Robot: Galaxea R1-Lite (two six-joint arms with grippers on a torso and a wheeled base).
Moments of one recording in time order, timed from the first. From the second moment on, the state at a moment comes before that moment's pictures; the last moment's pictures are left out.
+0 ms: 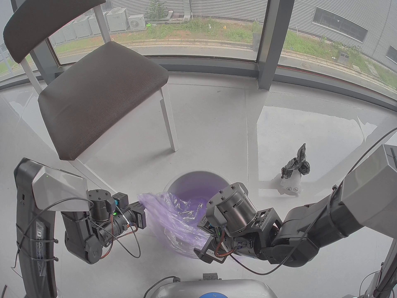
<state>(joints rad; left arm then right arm) -0.26 2.39 -0.47 -1.55 -0.15 -0.01 0.92 2.09 -1.01 -0.28 -0.23 -0.29</state>
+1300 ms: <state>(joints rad) -0.01 2.17 -0.28 -1.55 -0.51 0.27 0.94 2.15 -1.02 -0.32 -0.25 -0.28</state>
